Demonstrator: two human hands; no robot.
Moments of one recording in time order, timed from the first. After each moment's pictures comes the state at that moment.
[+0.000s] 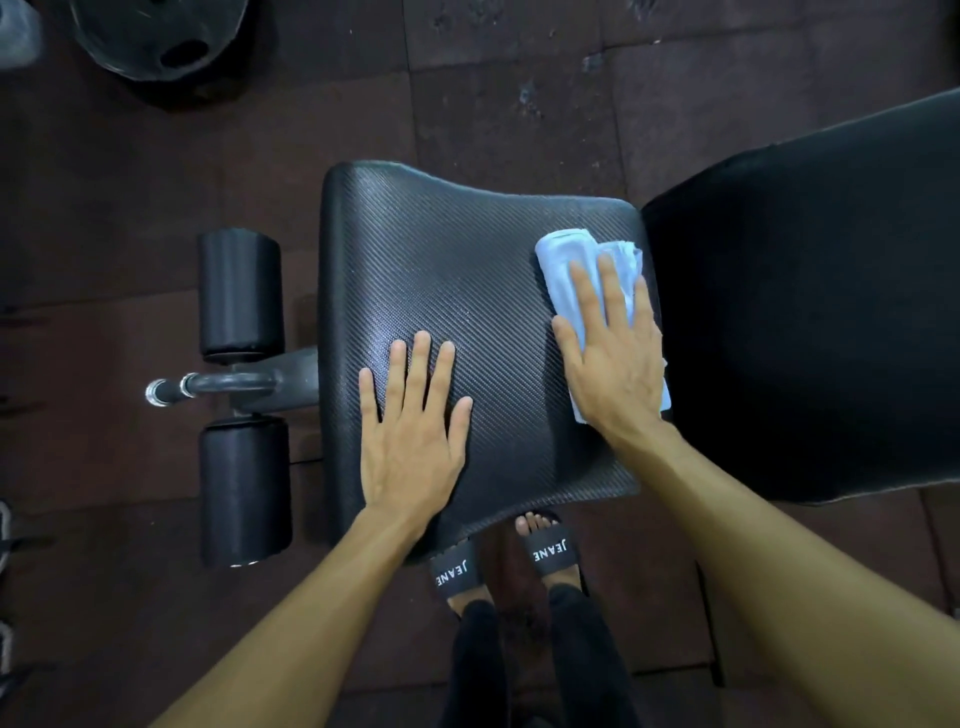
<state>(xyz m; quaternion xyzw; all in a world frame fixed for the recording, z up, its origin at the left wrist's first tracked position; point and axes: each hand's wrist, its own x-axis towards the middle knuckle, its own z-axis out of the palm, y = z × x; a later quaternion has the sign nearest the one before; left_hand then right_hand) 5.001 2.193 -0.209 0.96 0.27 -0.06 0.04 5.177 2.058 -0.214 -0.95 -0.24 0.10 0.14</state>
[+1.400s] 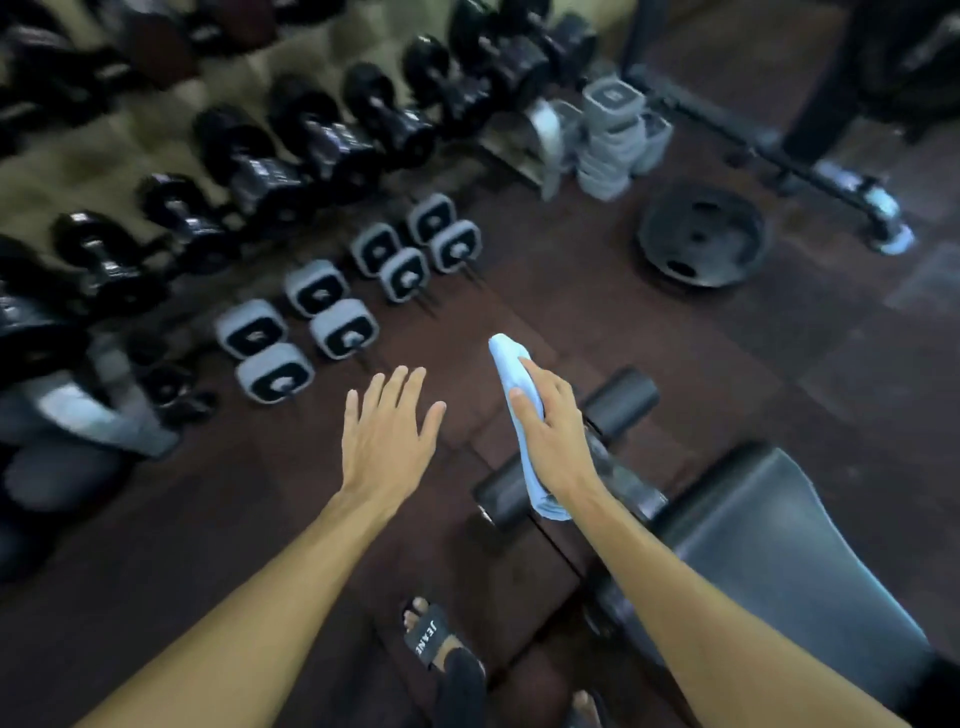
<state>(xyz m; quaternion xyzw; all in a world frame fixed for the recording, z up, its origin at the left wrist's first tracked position) 4.649 2.327 0.090 0.69 0.72 0.02 0.09 4.842 2.324 0.081 -0.62 -0.51 0.47 0.37</state>
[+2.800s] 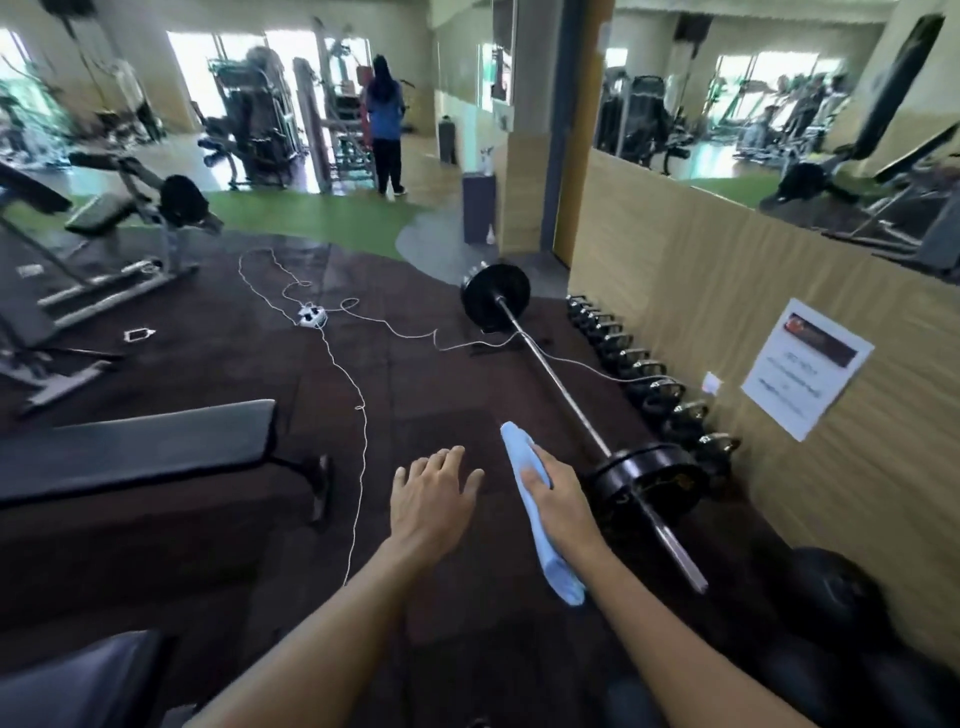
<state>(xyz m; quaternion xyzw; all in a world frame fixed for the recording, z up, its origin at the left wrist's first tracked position) 3.600 1.880 0.289 -0.22 0.96 0.17 -0.07 3.523 2.032 0.267 0.19 -0.78 0.59 -0.13</state>
